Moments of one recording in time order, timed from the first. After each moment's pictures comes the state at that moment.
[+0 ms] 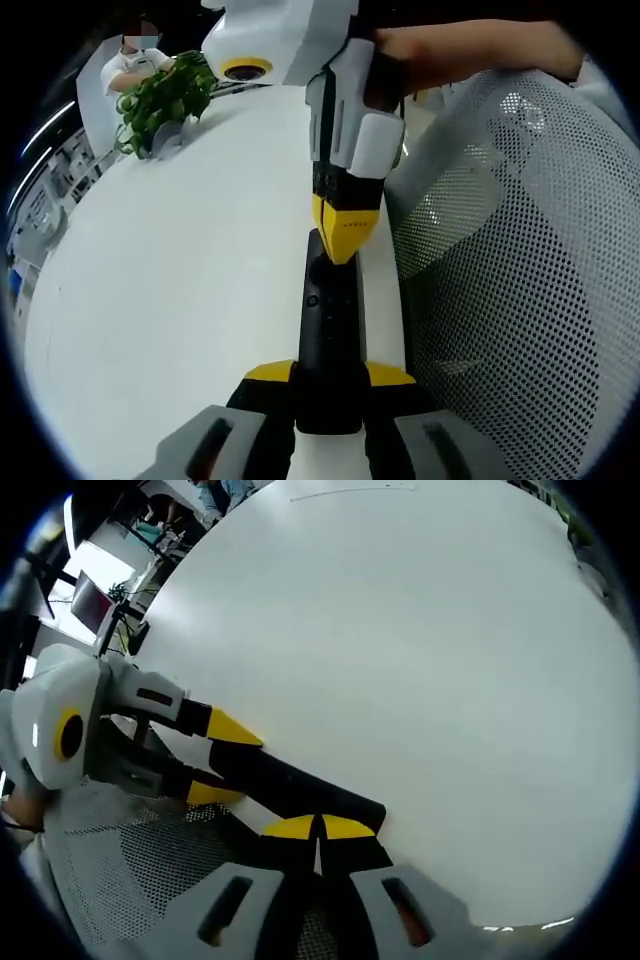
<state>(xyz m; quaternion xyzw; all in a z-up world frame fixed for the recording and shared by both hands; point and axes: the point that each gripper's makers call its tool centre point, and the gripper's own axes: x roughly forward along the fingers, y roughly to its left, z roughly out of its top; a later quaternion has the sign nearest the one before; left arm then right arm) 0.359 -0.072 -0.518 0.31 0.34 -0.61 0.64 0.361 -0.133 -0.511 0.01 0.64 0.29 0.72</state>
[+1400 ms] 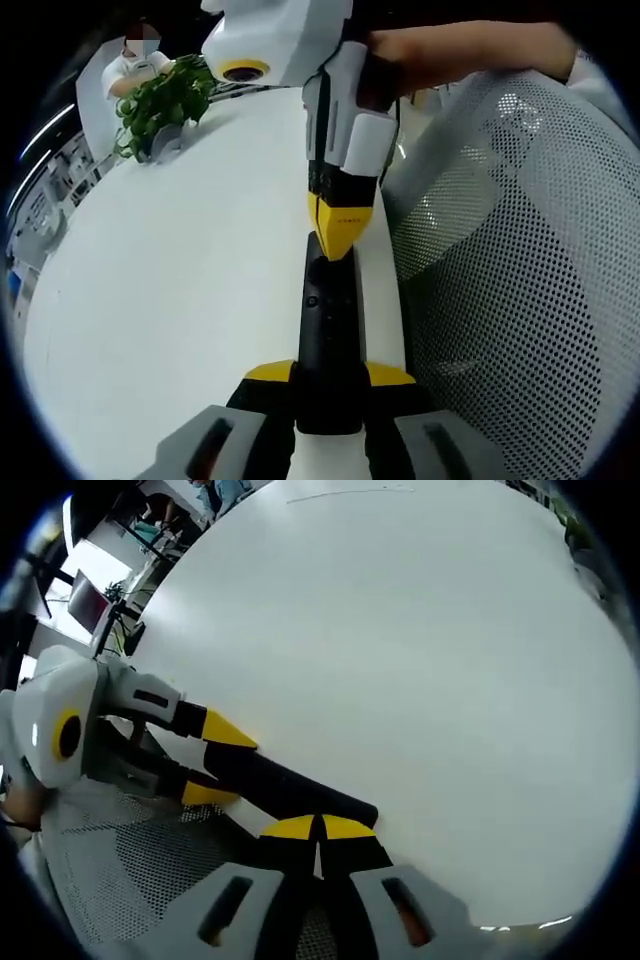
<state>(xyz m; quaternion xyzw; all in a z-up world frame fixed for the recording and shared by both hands) 0.359 -0.072 -0.518 0.31 0.33 -0.62 0.65 0.363 -0.138 -0.510 0.00 0.63 0.28 0.72</state>
